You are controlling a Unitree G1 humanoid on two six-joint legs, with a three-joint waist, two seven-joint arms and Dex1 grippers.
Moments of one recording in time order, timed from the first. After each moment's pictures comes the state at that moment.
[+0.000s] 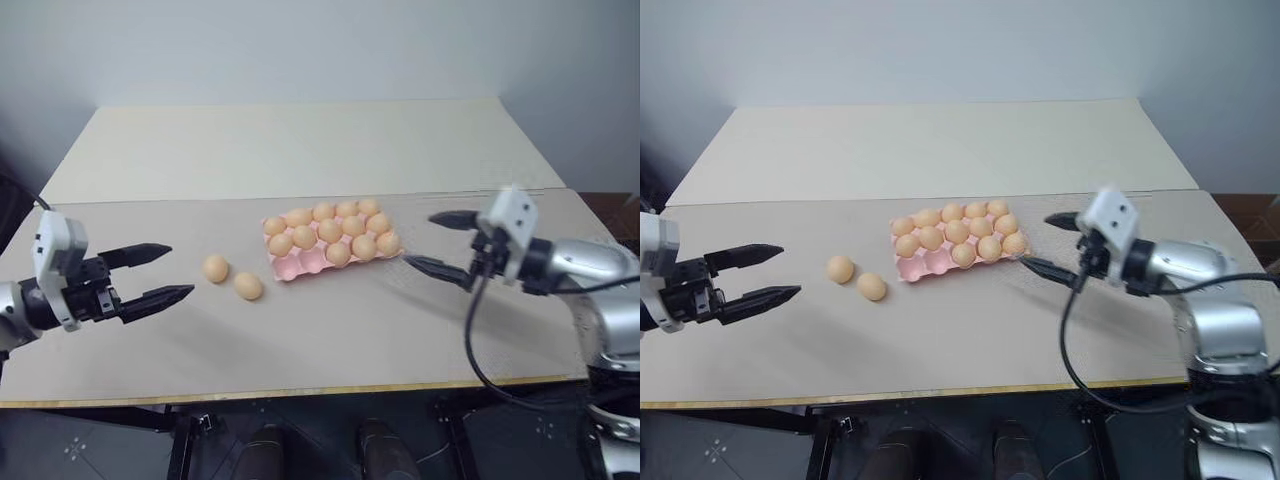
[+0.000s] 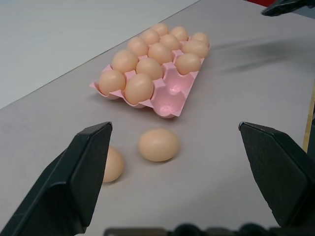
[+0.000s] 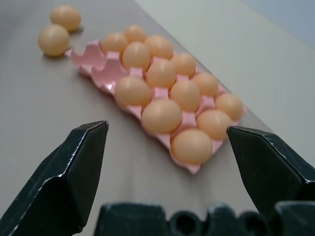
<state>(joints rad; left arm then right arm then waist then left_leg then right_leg) 0.01 0.97 0.53 -0.24 -0.74 0.57 -1.14 -0.33 -0.80 -0.21 -0.30 0.36 0.51 1.05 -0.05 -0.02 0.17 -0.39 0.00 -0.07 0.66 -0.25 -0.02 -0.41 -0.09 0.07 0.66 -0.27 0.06</state>
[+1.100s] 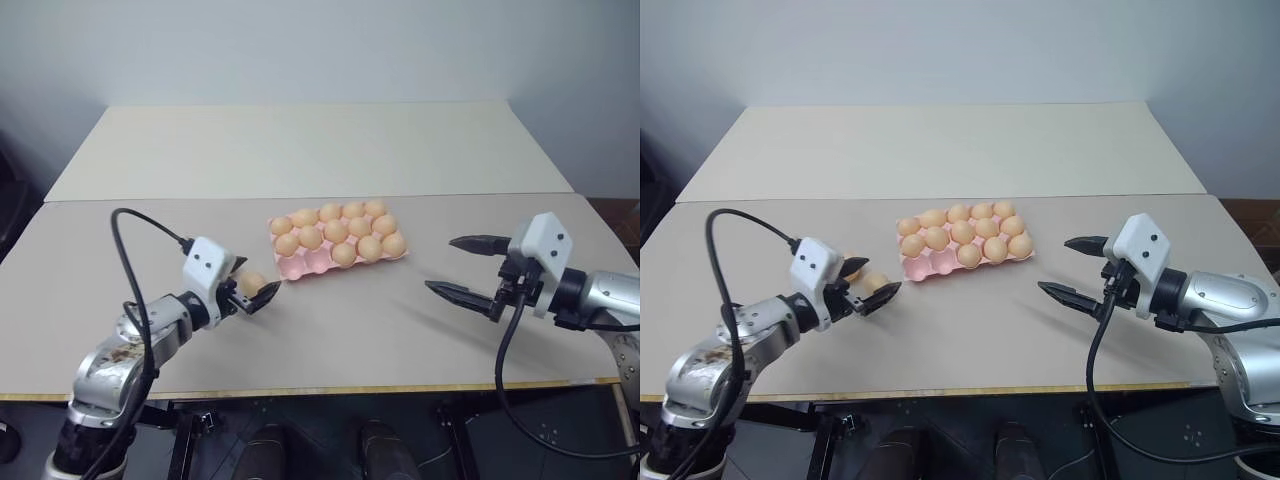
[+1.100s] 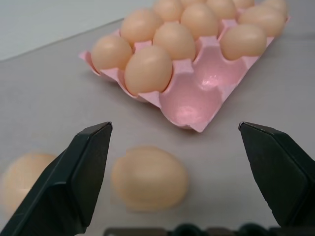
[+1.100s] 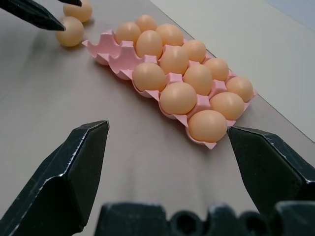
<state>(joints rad) -0.20 0.59 0.02 -0.46 -0.45 0.78 -0.45 -0.16 -0.86 -0.28 -0.46 0.50 0.56 0.93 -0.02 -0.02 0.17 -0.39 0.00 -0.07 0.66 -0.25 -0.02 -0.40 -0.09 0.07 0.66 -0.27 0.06</state>
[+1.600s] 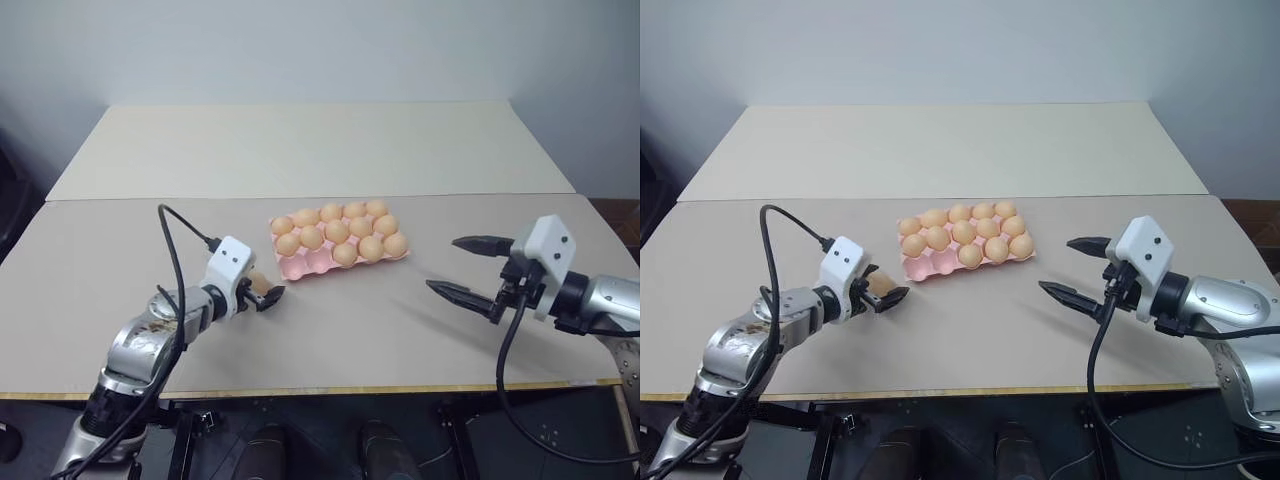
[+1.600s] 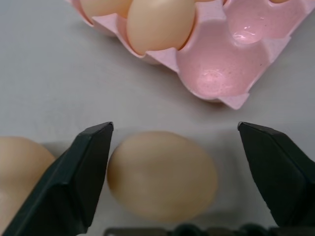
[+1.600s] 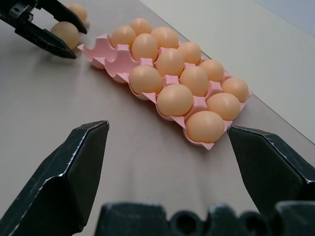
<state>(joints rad) -0.33 0.56 -0.09 -0.34 -0.36 0.91 -0.42 -0.14 -0.86 -0.29 -0.48 0.53 0.56 0.87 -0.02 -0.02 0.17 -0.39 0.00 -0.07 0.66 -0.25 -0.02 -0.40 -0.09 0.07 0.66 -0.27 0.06</state>
